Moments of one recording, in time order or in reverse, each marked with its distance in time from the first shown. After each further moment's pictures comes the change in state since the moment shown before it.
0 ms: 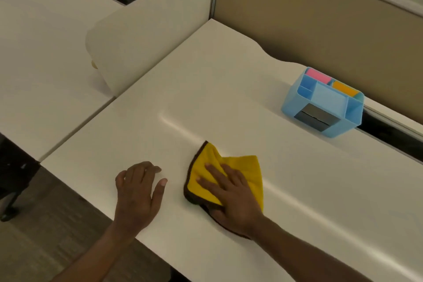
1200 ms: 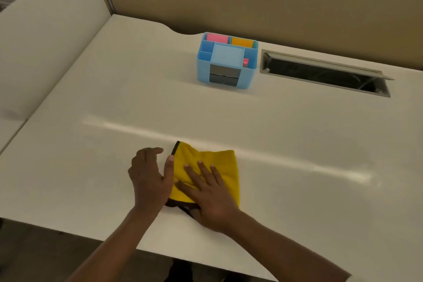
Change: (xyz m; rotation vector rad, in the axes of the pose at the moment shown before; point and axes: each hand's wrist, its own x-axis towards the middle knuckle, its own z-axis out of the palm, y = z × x) left_hand 0.003 0.192 0.031 -0.312 -0.169 -0.126; right_hand -0.140 0.008 0.002 -0.021 0.032 0.219
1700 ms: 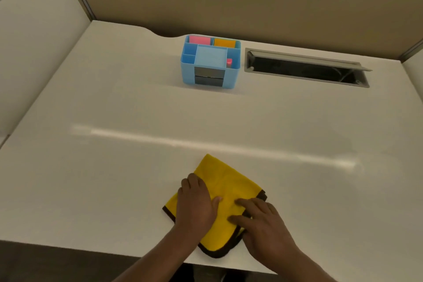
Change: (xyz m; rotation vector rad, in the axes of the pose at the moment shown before) left_hand -0.070 0.073 0.051 0.524 -0.532 0.279; right_hand -0.138 0.035 -0.044 0.095 0.032 0.284
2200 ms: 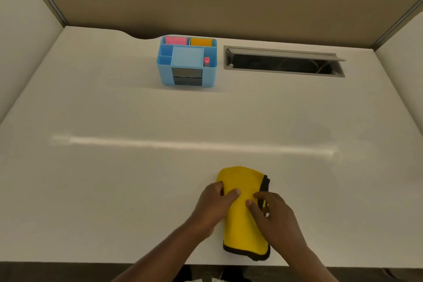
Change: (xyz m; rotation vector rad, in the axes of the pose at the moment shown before) left_hand 0.004 0.075 -0.041 -1.075 -0.504 -0.246; right_hand -0.015 0.013 -0.044 0.486 0.016 0.779
